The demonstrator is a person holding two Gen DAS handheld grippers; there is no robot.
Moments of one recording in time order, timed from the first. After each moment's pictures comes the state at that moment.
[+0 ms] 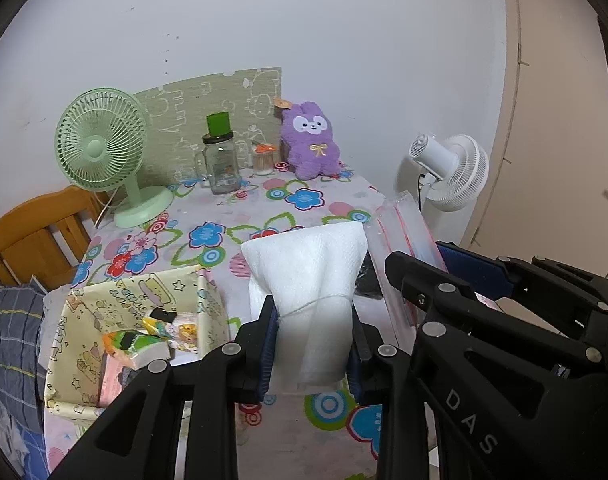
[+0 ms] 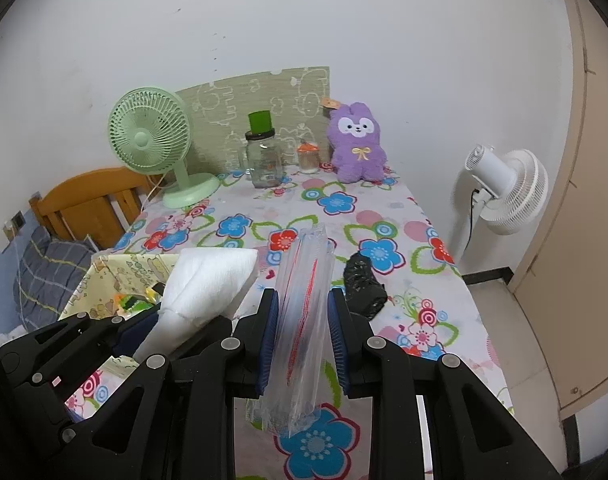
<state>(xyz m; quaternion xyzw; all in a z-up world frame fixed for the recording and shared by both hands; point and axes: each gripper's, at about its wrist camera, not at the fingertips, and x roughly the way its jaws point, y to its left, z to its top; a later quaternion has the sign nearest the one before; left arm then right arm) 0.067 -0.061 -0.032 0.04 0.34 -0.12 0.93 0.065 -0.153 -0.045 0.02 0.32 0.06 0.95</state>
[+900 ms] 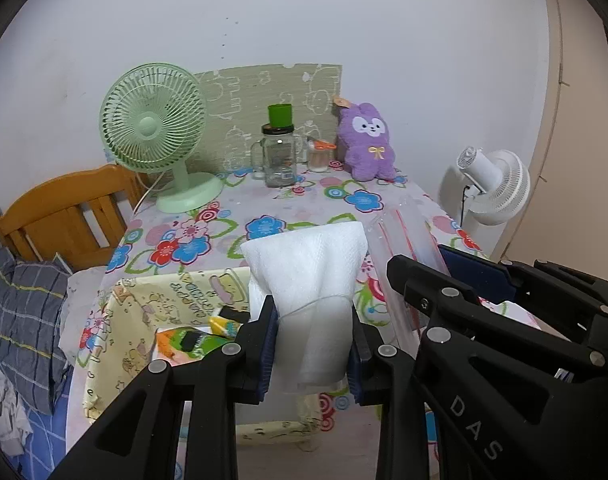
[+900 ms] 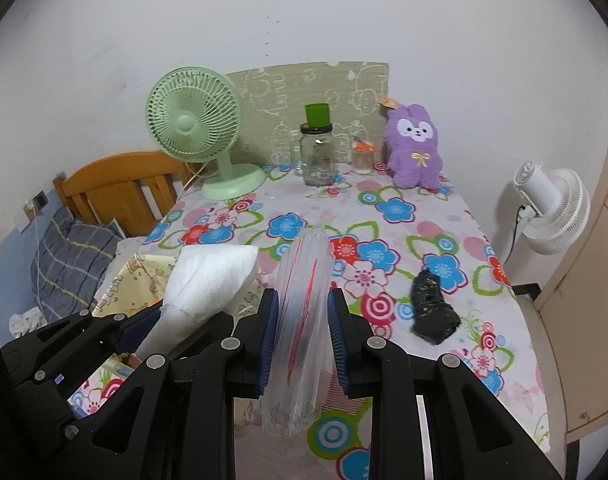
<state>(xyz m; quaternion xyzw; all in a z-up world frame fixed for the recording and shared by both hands) 0.088 0.007 -0.033 0.02 0.34 -0.06 0.94 0.098 -0.084 -0.044 0.00 0.33 0.12 0.94</state>
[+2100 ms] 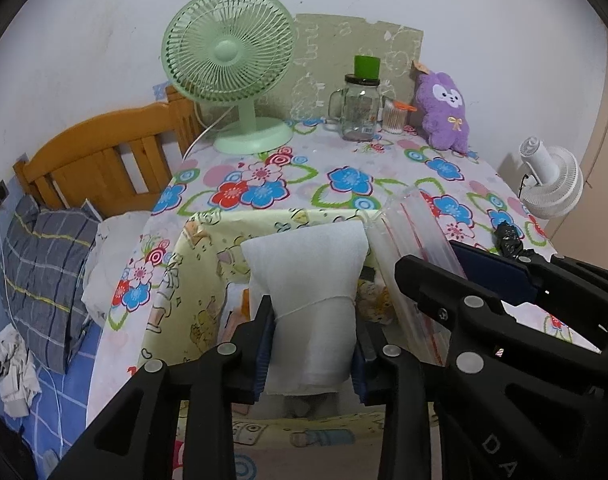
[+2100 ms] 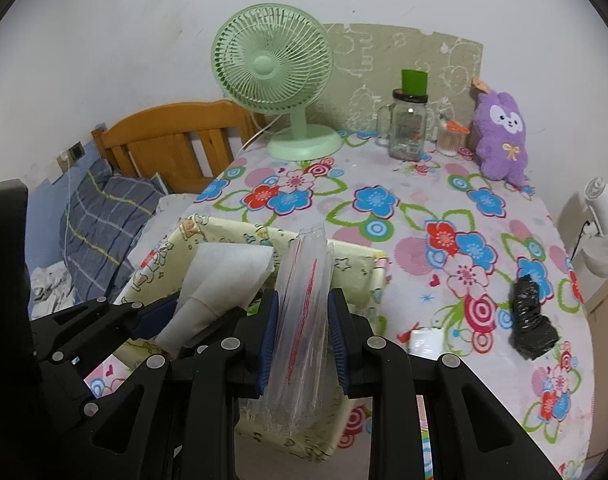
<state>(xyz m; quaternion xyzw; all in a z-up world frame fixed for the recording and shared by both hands) 0.110 0.093 -0.078 -0.01 0.41 0.01 0.91 0.126 0.012 -0.082 -0.04 0.38 0.21 0.90</state>
